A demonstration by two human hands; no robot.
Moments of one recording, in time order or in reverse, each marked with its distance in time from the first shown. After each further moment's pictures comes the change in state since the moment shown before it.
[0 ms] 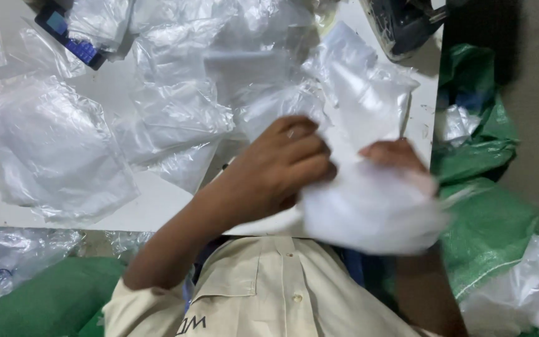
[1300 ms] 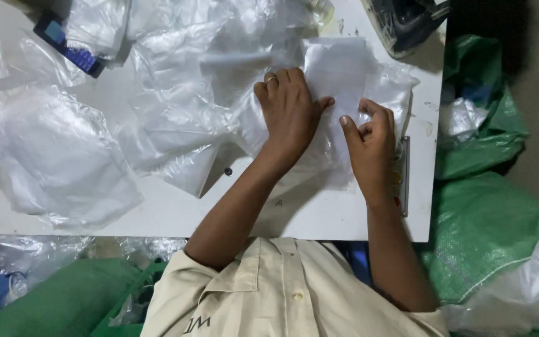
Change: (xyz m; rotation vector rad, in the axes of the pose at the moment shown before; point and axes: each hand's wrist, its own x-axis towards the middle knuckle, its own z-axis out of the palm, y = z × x) left_hand -0.003 -0.124 0.127 0.581 0.068 -1.004; right_hand 0.022 0.019 0.079 -0.293 0.228 -0.092
